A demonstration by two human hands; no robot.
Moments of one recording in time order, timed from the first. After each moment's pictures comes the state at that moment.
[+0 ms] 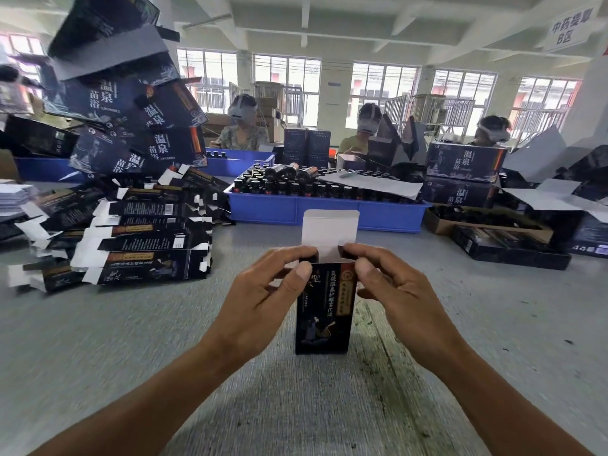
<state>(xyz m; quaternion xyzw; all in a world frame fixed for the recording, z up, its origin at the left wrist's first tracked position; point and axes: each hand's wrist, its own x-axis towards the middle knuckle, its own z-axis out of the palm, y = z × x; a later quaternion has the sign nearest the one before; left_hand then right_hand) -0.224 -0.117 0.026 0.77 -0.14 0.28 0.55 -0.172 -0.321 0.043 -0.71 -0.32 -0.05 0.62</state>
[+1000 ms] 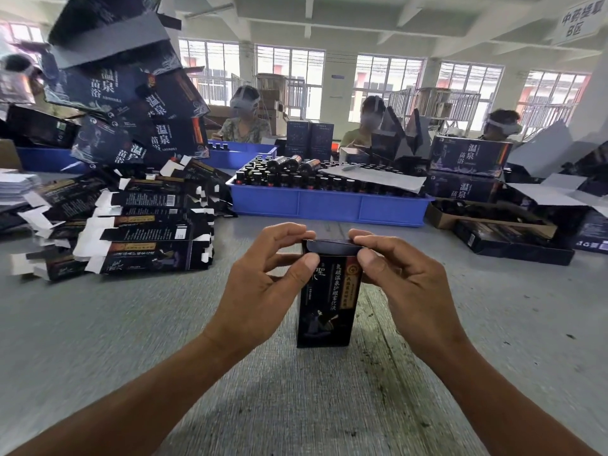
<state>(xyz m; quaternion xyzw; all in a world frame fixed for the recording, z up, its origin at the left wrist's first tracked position) -0.231 -0.125 0.034 0.72 -0.15 0.31 0.60 -0.177 -0.316 0.041 -0.66 -0.31 -0.12 0.68</state>
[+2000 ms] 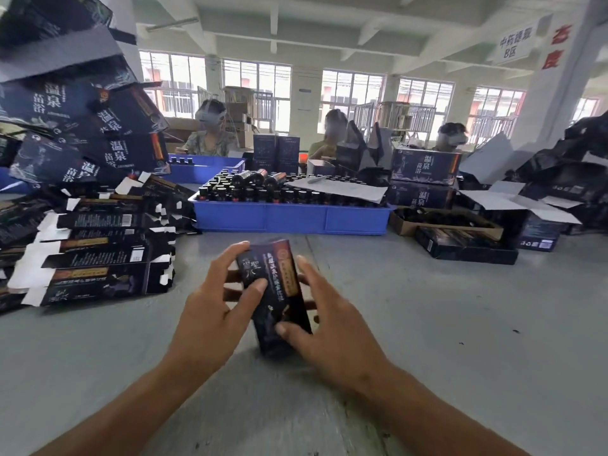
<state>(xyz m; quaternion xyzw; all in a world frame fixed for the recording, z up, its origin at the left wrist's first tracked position) -0.209 -0.110 0.005 0.78 -0.09 0.31 0.54 -0.173 -0.299 0.008 -0.88 -0.31 -0.10 0.34</state>
